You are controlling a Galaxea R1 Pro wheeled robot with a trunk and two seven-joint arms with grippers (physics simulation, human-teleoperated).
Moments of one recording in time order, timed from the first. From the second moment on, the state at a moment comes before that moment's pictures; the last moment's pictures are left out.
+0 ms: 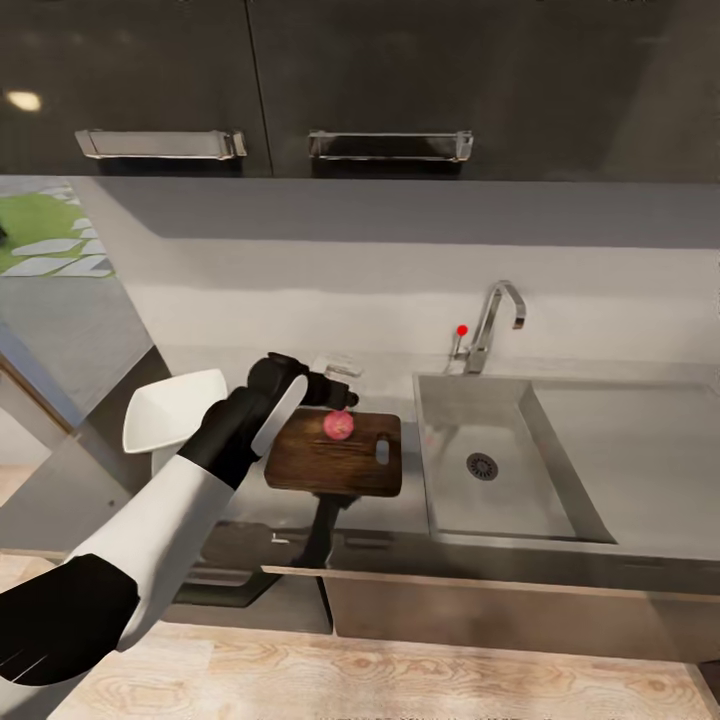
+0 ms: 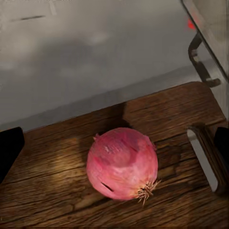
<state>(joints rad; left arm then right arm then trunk) -1.13 -0.07 -0.47 -1.02 0.38 1.01 0.09 -0.11 -0.01 -0.48 -0.02 0.43 -0.42 -0.07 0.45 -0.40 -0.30</state>
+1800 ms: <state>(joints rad) -1.12 -0.12 -0.48 -0.40 0.38 0.72 0.07 -0.11 -0.05 -0.49 -0.05 0.43 -0.42 -0.06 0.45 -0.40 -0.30</state>
